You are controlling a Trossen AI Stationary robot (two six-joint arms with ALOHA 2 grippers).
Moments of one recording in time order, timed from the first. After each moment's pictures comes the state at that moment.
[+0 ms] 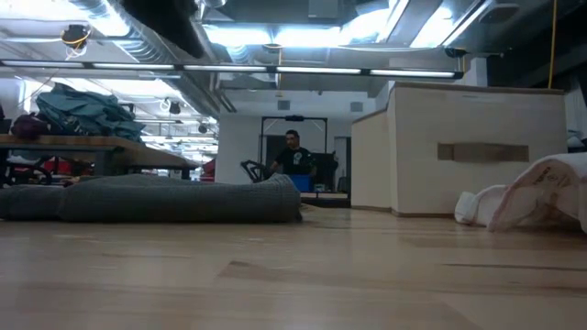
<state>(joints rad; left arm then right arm) -0.30 1.22 1.05 -0.74 -0.46 -0.09 0.28 1.04 1.68 -1.53 0.62 0.56</state>
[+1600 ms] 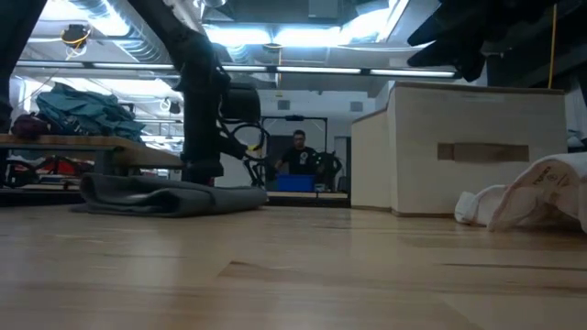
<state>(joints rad) 0.53 1.77 1.05 -0.65 -0.39 0.12 0.28 0.99 0.66 -0.16 0.37 0.55</state>
